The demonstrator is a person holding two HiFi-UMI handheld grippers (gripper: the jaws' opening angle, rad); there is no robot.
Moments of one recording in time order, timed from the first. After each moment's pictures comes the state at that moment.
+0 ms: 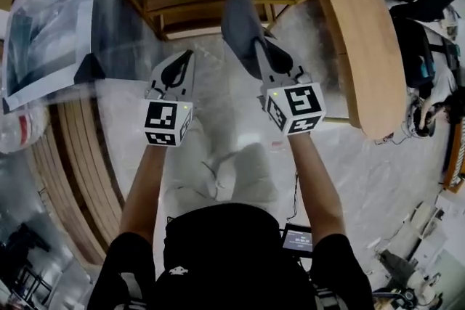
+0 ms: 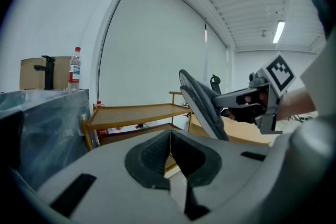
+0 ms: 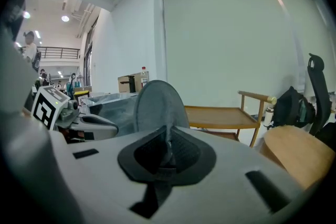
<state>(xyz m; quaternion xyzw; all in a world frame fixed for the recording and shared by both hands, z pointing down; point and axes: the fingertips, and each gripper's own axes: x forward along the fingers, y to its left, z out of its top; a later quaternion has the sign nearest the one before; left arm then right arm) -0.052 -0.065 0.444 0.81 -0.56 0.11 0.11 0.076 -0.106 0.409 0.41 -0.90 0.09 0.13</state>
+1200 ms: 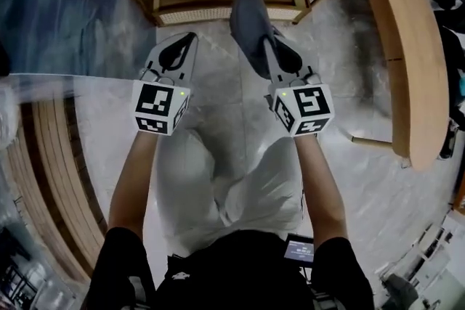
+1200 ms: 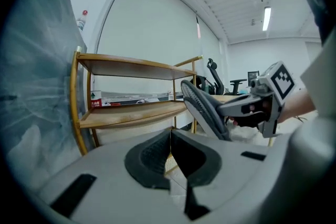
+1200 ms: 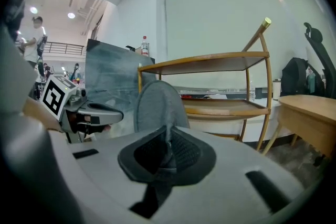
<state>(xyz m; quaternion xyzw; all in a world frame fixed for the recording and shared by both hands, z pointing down) -0.070 -0.105 0.725 0.82 -0.55 0.12 0.07 0.066 -0.128 0.719 0.40 -0.90 0.07 0.13</state>
